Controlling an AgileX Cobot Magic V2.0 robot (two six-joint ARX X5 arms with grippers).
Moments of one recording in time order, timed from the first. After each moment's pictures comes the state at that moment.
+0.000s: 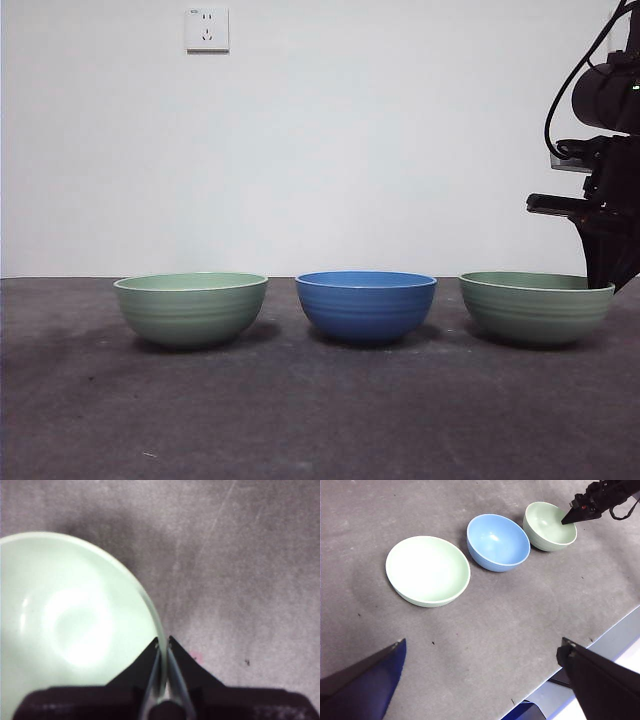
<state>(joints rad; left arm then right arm) -0.07 0.75 1.03 -1.03 0.52 0.12 0.04 1.79 1.24 -0.62 -0.08 0.07</state>
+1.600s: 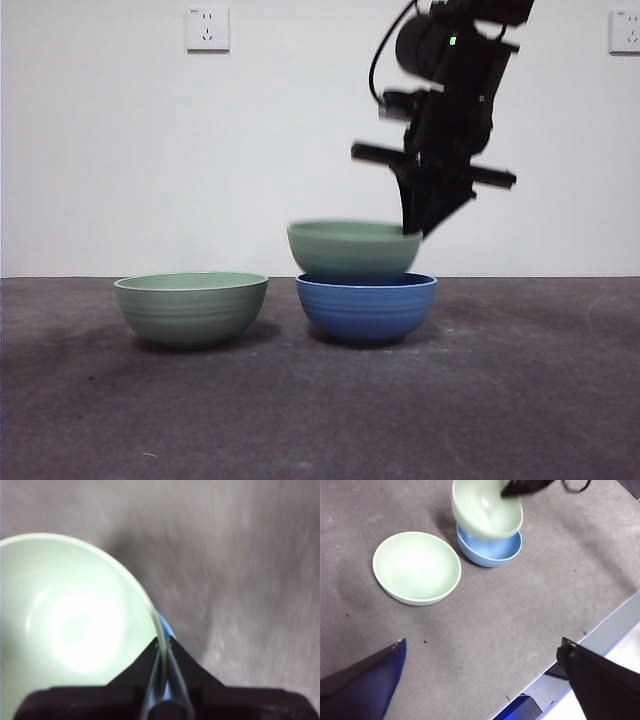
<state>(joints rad) -0.11 0.77 1.03 -1.02 0.52 0.12 0.43 1.95 1.61 -0.72 -0.04 0.15</state>
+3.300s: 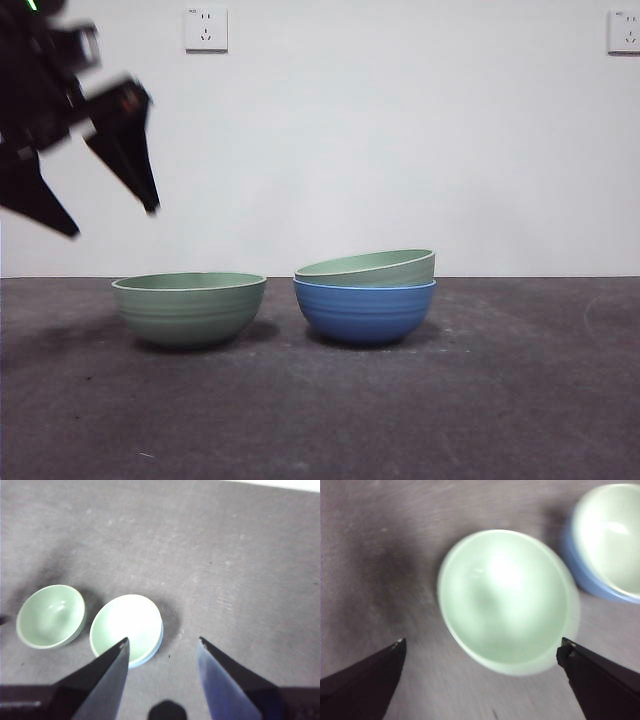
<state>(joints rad) -0.19 1.45 1.03 -0.51 0.26 -0.04 0.41 1.26 1.61 -1.01 0.00 0.07</state>
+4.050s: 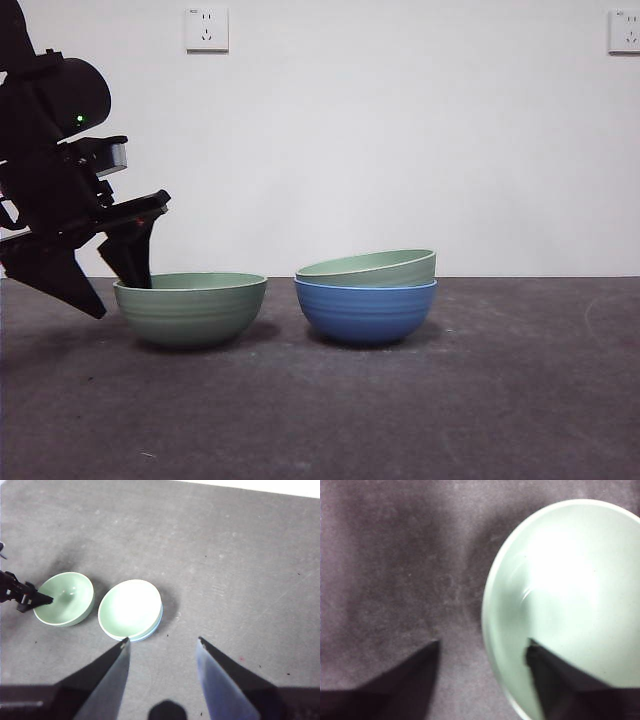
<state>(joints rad) -0.21 1.70 1.03 -0.36 0.19 -0.13 0.41 1.10 1.61 -1.15 0.00 0.05</state>
